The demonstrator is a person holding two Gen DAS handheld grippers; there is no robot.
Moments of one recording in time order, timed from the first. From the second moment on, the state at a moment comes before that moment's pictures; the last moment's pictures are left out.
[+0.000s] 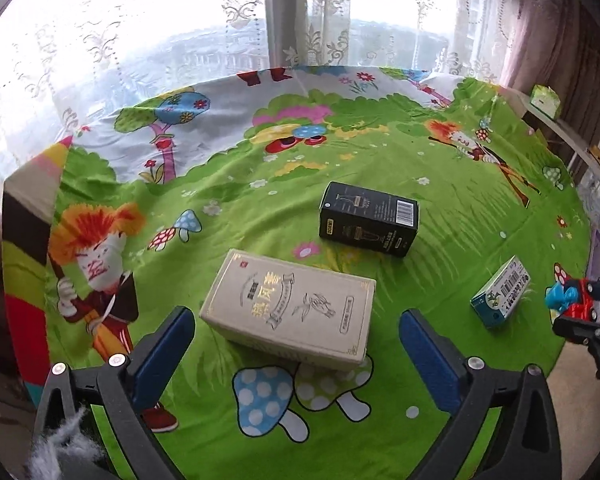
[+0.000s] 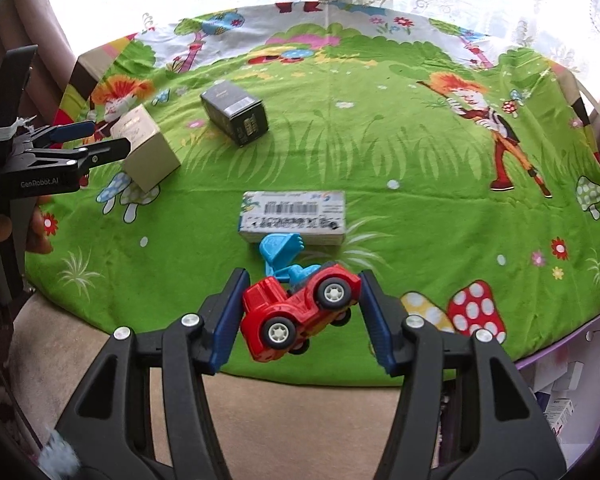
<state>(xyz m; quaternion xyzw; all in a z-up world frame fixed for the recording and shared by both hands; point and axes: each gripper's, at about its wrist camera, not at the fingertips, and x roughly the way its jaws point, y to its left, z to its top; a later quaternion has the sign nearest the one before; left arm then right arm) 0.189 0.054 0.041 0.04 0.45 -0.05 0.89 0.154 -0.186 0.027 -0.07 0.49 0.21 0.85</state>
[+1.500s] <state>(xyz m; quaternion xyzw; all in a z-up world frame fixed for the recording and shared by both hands) 0.096 -0.111 0.072 0.01 0.43 -0.16 0.89 0.103 -0.303 0.064 -0.03 0.45 0.13 0.88</state>
